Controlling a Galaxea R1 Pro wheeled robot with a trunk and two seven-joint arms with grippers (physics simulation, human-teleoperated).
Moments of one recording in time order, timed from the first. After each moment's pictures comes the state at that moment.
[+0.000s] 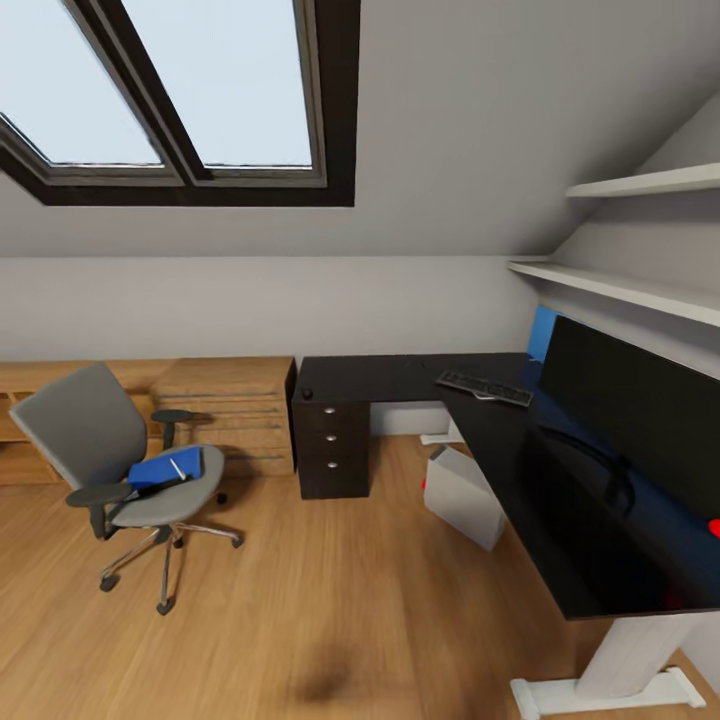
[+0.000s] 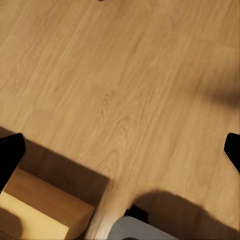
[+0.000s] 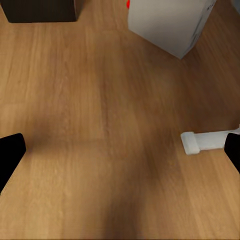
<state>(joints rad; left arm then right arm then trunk) -0.07 0.02 -0.10 -0.37 0.41 -0.35 0.30 -0.20 0.12 0.00 -0.18 0.12 -0.63 -0.25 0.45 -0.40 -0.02</state>
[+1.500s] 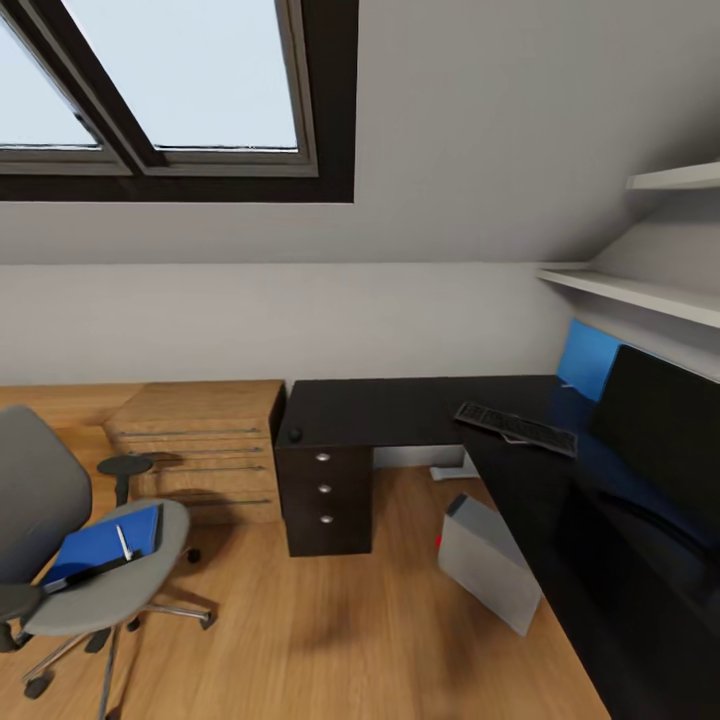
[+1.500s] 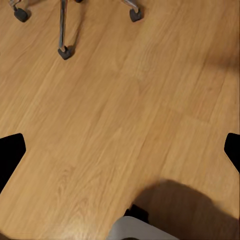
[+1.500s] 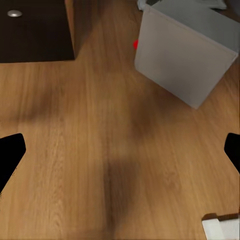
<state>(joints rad) -0.07 0.02 -0.10 -0.37 0.41 -0.35 0.30 -0.20 0.12 0.00 -0.18 0.12 -0.63 -0.25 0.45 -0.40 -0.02</state>
